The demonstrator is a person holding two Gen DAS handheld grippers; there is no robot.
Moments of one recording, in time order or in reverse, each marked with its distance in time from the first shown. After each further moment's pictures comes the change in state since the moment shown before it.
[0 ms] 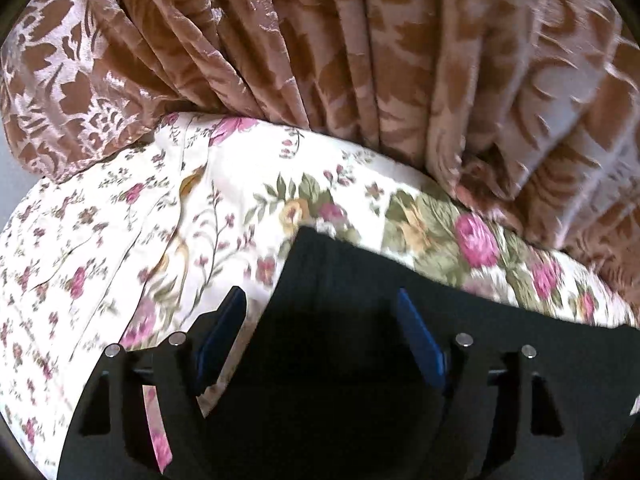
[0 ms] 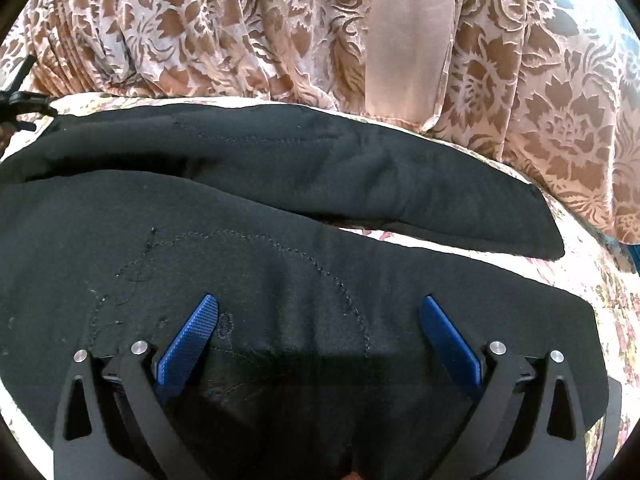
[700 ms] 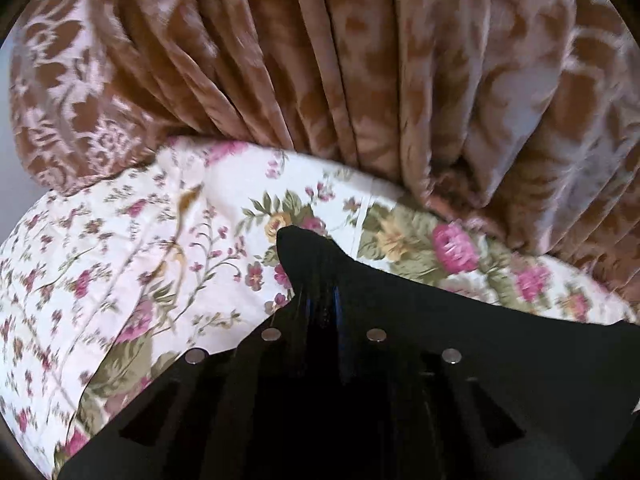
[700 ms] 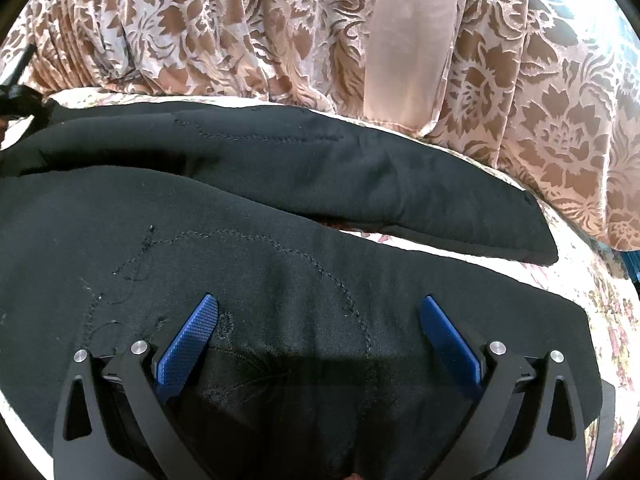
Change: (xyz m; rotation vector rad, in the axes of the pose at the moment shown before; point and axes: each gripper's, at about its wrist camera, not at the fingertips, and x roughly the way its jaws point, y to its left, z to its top) left arm -0.031 -0.019 -0.028 0.019 -0.135 -0.005; right arm 0.000 0.003 -0.001 -0.020 -0.013 -0.030
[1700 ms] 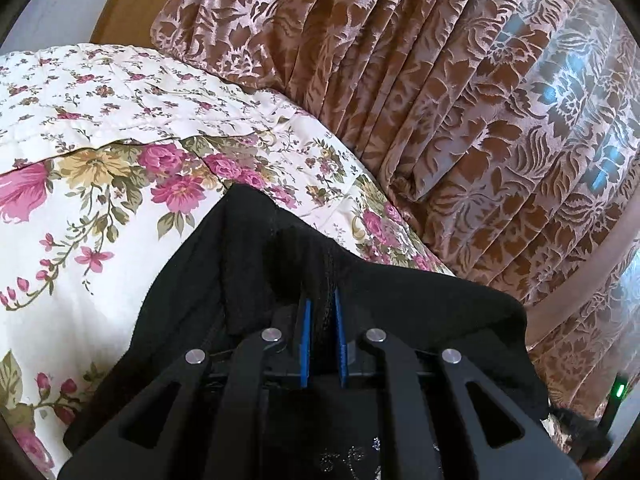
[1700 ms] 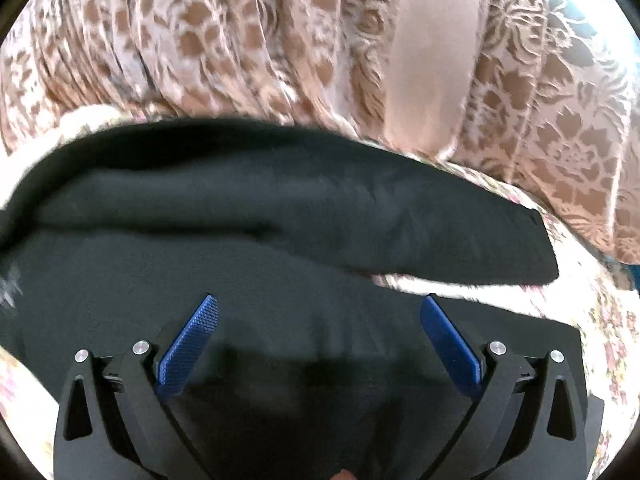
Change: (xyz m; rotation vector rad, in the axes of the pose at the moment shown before) left arm -0.129 0.091 -0.207 -0.439 -0.194 -0.293; right arm -0.030 0.009 0.065 0.056 0.056 0.160
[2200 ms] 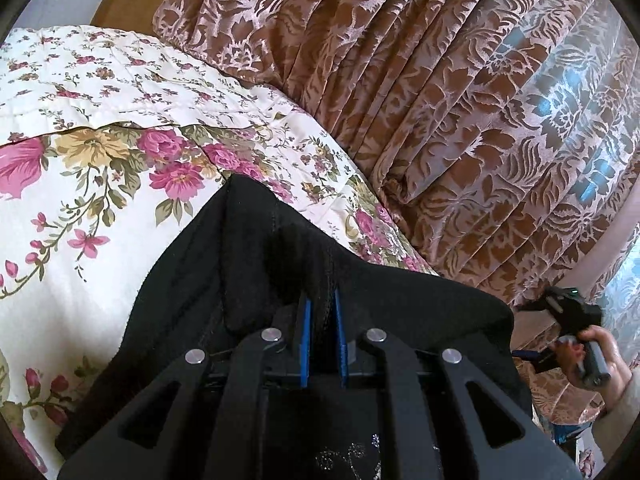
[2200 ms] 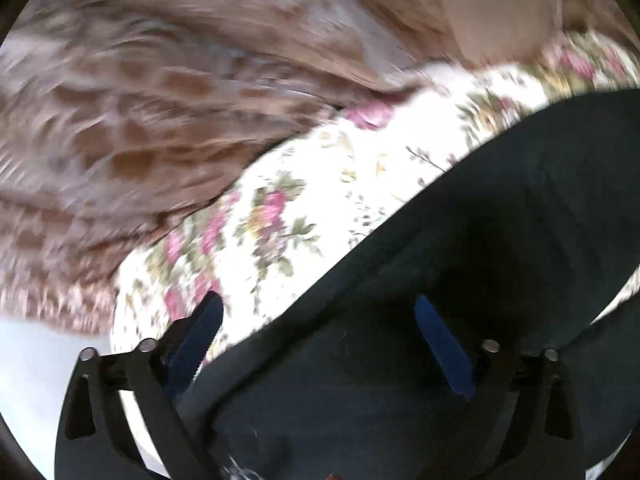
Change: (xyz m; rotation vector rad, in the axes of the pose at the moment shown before) left arm -0.001 0.012 -0.001 -0.044 -0.006 -0.068; right arm 0.121 0.010 0.129 0.653 0.426 0.224
